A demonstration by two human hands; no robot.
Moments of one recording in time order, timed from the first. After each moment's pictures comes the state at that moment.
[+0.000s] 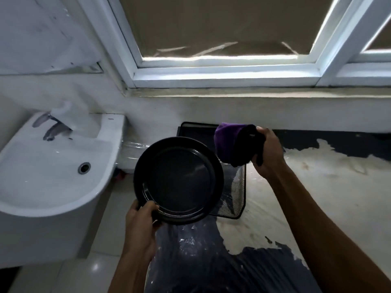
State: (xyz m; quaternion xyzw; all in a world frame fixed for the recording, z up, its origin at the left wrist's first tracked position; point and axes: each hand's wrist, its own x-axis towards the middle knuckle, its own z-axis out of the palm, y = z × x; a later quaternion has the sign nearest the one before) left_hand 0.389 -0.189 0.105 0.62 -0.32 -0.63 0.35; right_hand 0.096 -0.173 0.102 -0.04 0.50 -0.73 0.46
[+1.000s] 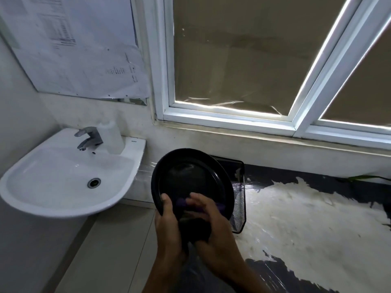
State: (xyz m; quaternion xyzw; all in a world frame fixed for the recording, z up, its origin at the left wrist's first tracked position) left_hand 0.437 -0.136 0.170 0.52 -0.23 -0.70 0.44; right_hand 0.356 -0.067 0.166 -0.56 0.60 -0.51 0.26
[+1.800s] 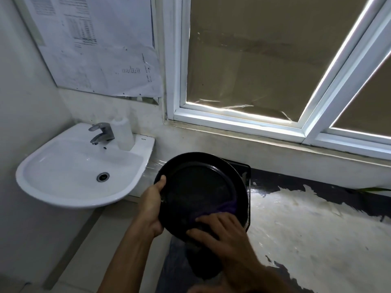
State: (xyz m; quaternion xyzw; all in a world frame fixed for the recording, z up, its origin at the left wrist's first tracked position) left_hand 0.476 -0.184 0.200 0.51 -0.27 -0.75 0.32; right_hand 0.333 -0.040 0.159 -0.79 0.57 -0.25 0.00
